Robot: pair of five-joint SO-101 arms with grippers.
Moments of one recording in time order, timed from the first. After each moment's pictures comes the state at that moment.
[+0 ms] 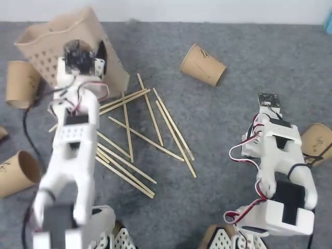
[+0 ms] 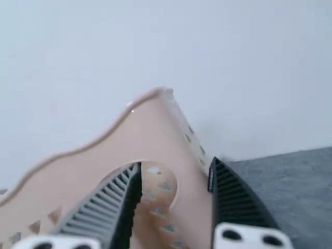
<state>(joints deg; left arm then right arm) -12.1 -17.0 48.4 -13.6 -9.6 10.6 -1.6 41.9 52.6 7.9</state>
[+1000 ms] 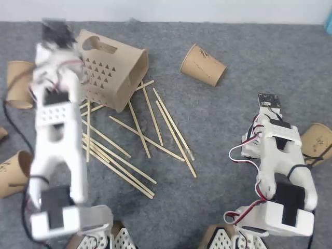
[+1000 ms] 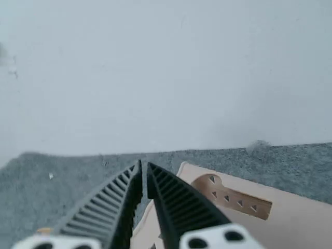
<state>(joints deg) -18.4 -5.8 24.7 8.6 -8.5 10.6 -2.3 42.8 52.5 7.9</state>
